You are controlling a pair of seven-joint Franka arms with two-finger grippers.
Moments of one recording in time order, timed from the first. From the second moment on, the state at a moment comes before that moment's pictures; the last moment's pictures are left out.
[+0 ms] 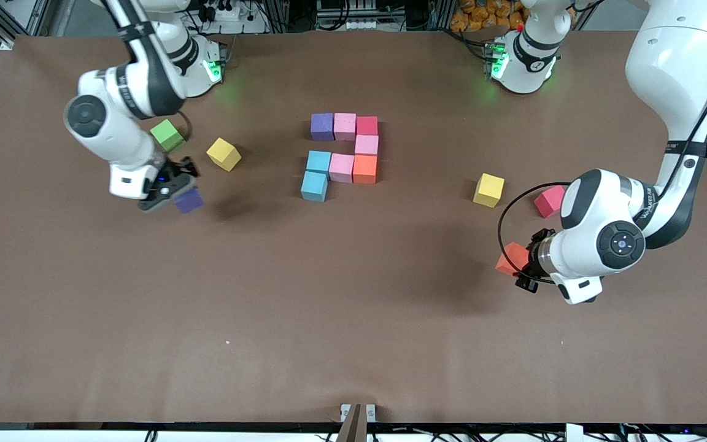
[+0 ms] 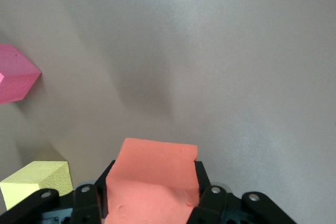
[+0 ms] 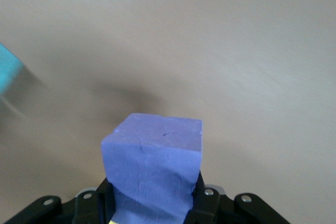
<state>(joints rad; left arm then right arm) 0.18 0.63 -0.48 -1.52 0.25 1.96 -1.52 -0.01 0.01 0.28 -2.37 0.13 2.34 -0.35</state>
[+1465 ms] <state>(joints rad) 0.11 0.70 -0.48 -1.48 0.33 2.05 -1.50 0.46 0.49 0.18 -1.98 0.24 2.50 0.51</state>
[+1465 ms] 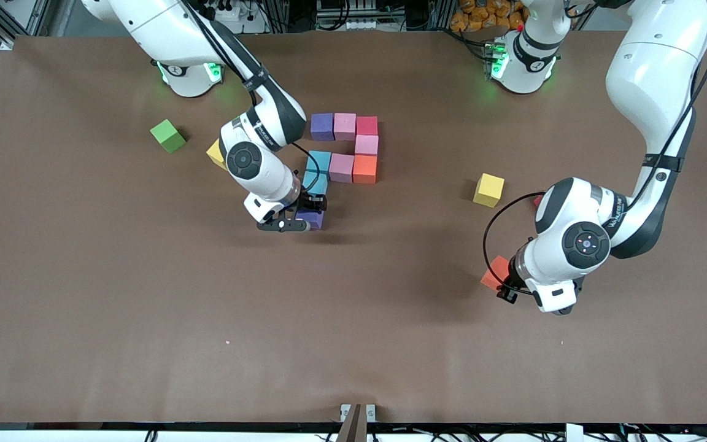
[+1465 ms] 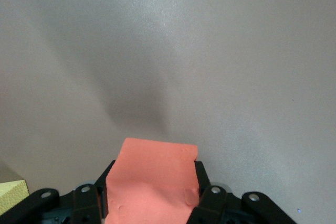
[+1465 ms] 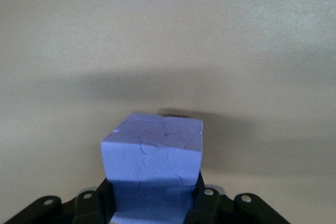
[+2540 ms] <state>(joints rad) -0.01 0.74 -0.48 -1.48 0.33 2.05 -1.88 0.48 0.50 0.18 -2.00 0.18 2.50 0.61</state>
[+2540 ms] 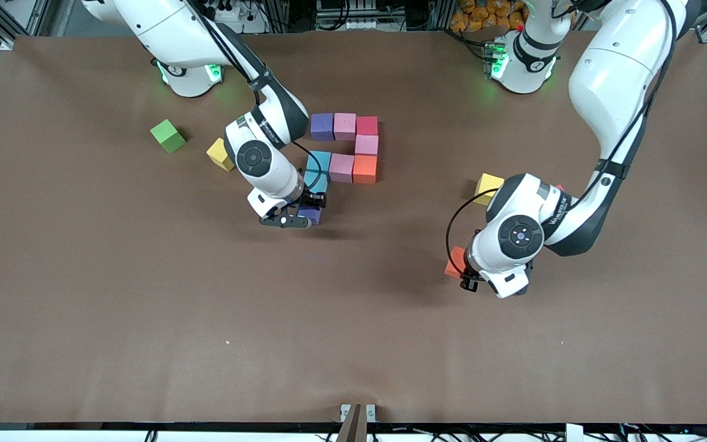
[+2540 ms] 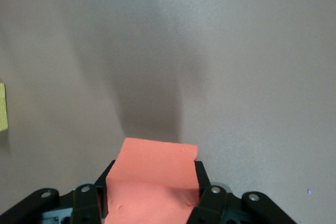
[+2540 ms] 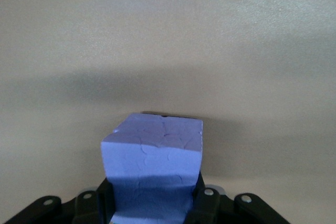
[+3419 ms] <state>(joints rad) -0.09 0.75 -0.48 -1.48 0.25 2.06 -2.01 0.48 0.50 0.18 -2.00 0.18 2.50 0.62</state>
